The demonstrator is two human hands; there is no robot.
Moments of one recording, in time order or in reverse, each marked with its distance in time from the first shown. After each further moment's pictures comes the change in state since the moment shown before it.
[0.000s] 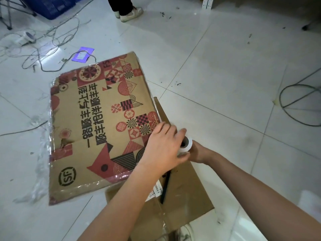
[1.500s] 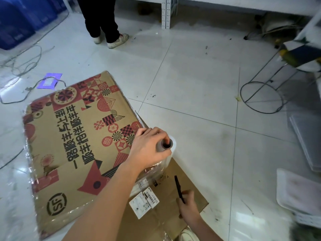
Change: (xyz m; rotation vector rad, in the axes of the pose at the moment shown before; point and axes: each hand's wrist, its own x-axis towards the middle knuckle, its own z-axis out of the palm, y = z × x) left_hand 0.009 -0.026 0.015 -0.419 0.039 0.078; right_hand -0.094 0.058 0.147 0.287 0.623 0.650
